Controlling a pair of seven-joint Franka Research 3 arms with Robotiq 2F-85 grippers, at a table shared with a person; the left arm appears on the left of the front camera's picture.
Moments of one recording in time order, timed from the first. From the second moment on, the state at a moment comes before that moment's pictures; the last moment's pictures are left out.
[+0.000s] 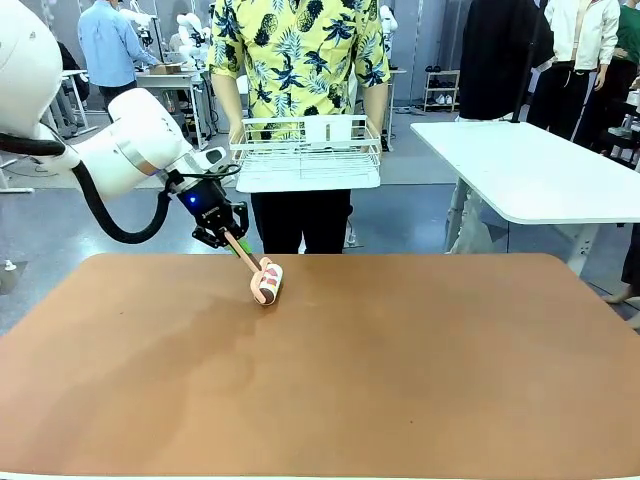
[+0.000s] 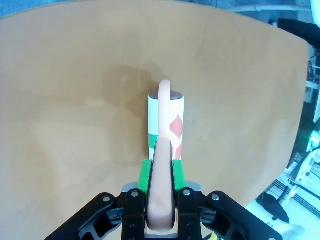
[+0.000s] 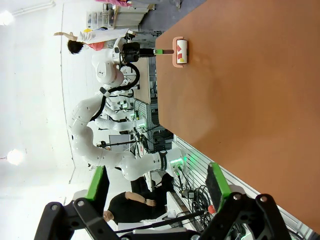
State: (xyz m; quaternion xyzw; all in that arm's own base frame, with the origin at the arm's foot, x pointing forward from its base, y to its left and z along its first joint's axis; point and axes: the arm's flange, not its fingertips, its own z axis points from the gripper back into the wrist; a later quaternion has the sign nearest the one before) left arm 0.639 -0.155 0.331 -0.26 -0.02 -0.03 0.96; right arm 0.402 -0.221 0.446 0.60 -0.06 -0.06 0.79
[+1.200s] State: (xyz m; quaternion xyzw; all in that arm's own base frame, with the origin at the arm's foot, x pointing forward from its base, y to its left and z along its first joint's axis) left arm 0.547 -0.133 0.501 -0.12 -0.09 -0.04 0.99; right arm 0.401 -0.222 0.447 0.60 -0.06 -0.06 0.79
